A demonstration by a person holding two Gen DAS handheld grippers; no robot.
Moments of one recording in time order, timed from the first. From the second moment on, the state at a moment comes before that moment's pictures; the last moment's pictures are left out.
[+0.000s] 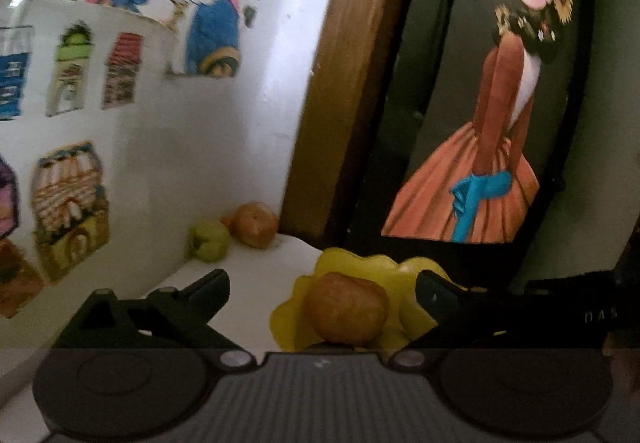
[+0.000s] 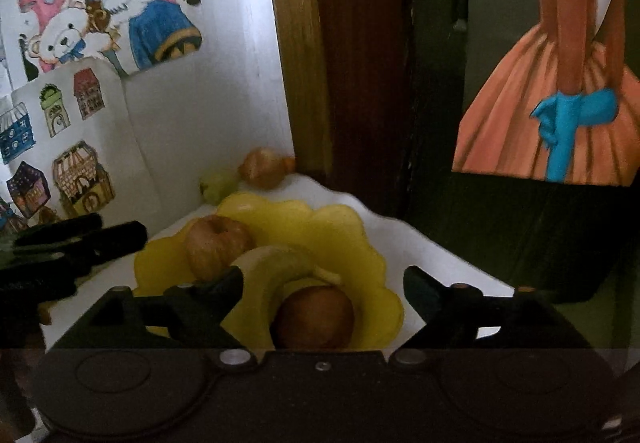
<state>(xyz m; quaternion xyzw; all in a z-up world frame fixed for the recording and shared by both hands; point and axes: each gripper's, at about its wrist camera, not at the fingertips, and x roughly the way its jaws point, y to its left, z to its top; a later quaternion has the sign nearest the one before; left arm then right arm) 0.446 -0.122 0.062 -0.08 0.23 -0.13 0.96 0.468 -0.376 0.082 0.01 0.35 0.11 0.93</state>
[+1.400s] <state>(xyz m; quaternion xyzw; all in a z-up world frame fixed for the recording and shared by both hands) 0.217 -0.075 0.072 -0.07 0.12 -0.08 0.99 0.187 -0.317 0.091 0.01 0.08 0.04 1.00</state>
